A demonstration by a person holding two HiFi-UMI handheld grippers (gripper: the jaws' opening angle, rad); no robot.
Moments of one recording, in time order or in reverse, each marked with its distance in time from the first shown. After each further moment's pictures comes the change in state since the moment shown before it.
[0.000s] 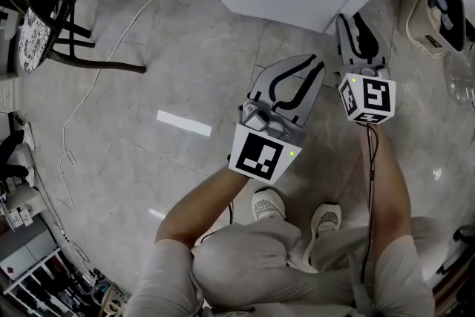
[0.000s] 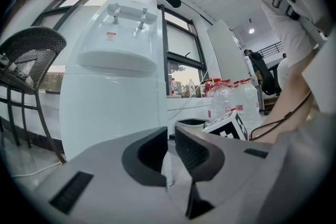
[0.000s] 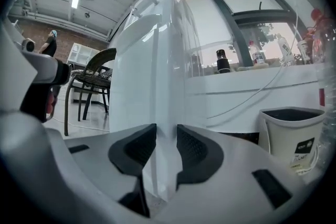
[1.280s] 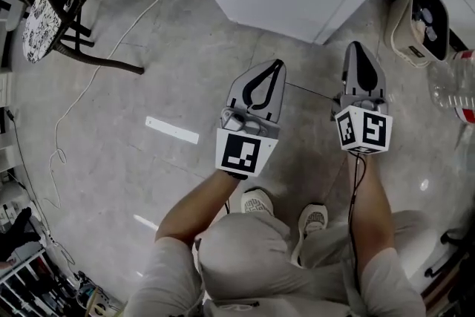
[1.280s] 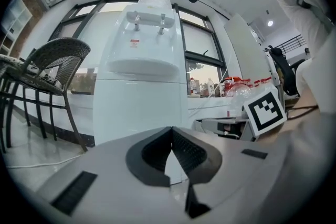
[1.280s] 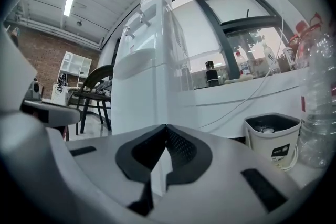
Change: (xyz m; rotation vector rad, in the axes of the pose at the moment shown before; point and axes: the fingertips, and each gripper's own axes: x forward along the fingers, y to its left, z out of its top) left arm -0.033 0.038 0.001 -0.102 0.006 0.235; right arm -0.059 -0.006 0.048 0.080 -0.066 -0.068
